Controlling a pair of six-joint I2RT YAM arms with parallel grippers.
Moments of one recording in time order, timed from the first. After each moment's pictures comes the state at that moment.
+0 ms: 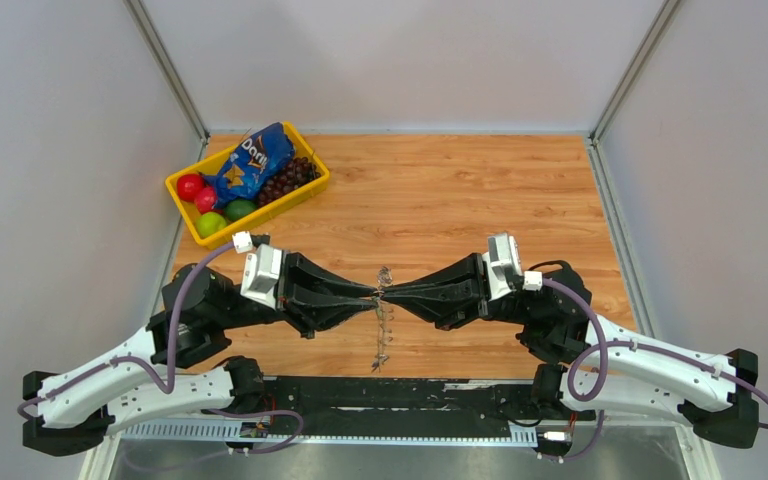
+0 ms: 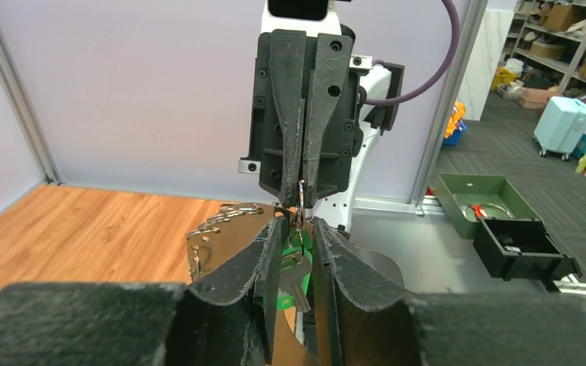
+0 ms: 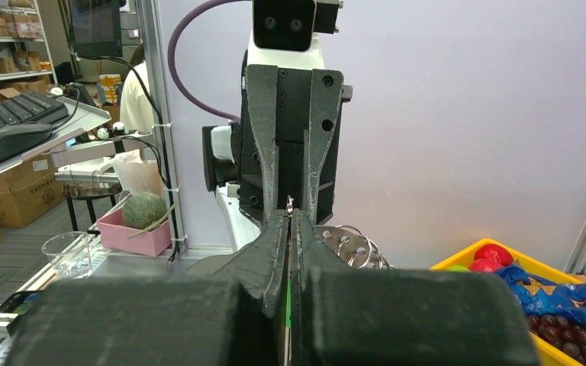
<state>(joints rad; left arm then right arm) -1.16 0.64 0.91 0.05 0.34 -0.17 1.20 0.84 0.80 0.58 -0.37 0.18</state>
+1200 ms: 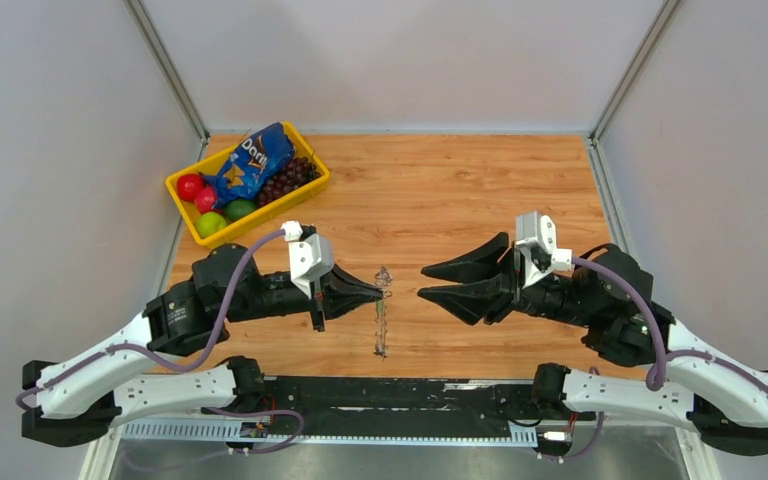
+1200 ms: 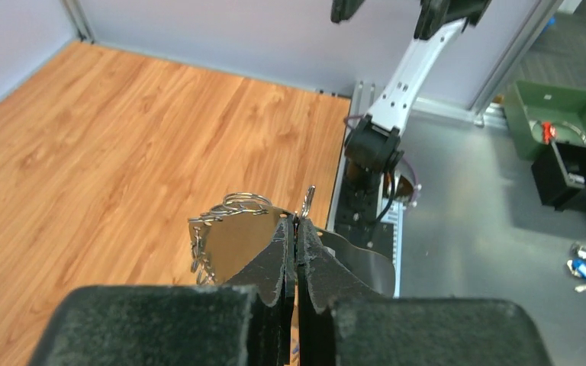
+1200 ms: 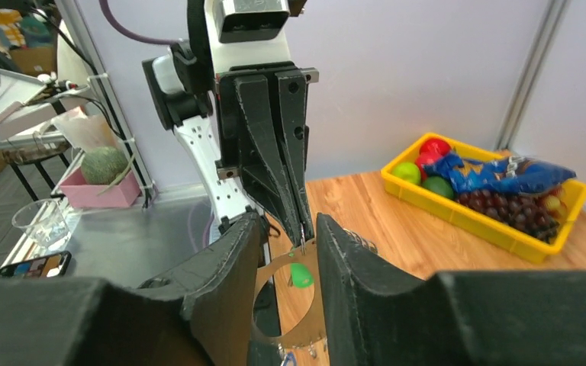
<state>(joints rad) -1.16 0.75 1.08 -0.35 0.21 -0.09 1.20 0.73 1.08 -0.09 -0.20 0.11</state>
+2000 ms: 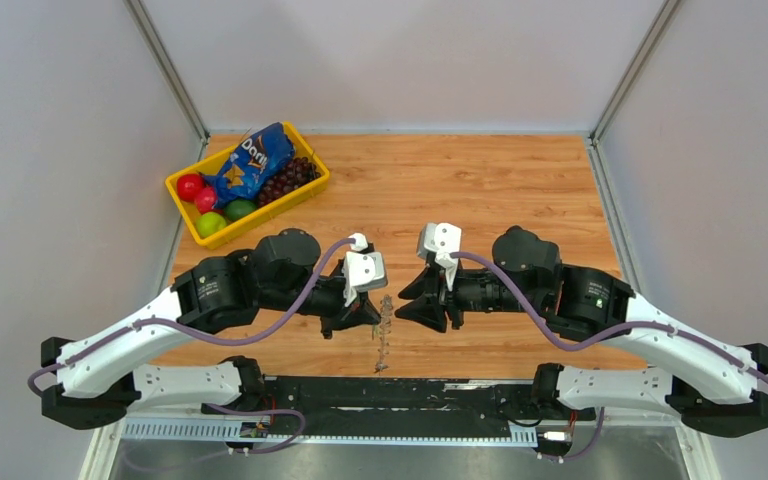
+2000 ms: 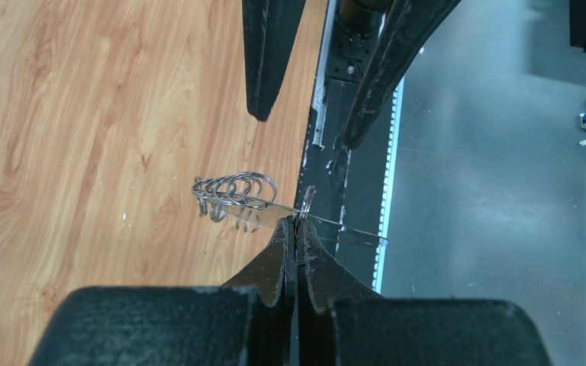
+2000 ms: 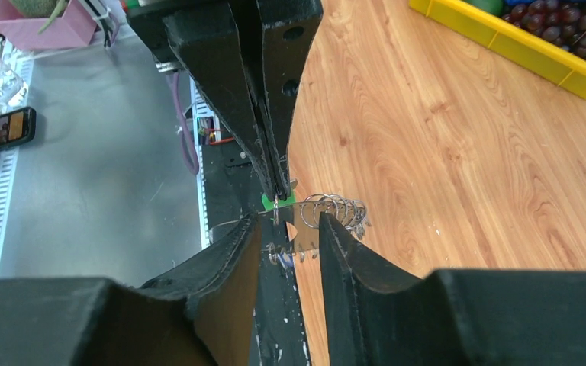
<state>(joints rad) -1.16 0.97 1.28 -0.84 0.28 0.03 1.20 0.96 1.28 -0.61 -0.21 0.05</state>
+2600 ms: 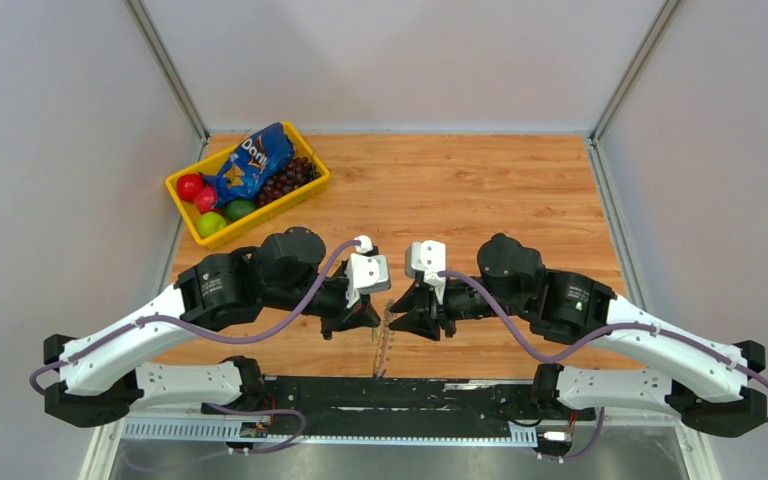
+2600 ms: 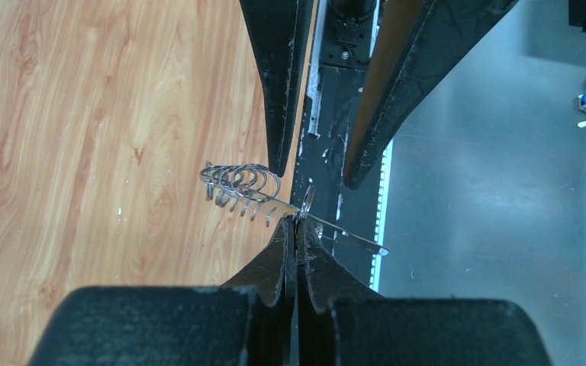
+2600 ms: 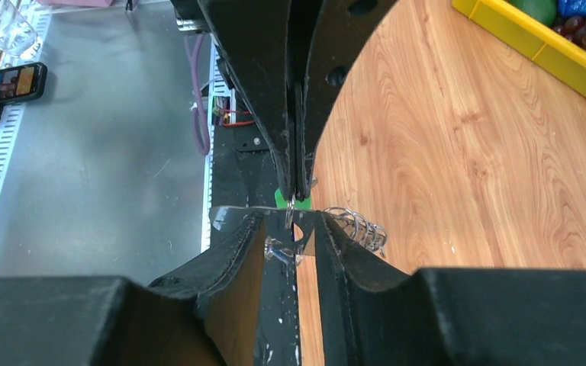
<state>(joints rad) -1.16 1.00 1.32 -0.89 0.31 0.06 1.20 0.97 1.18 -0.54 -0.32 -0.04</state>
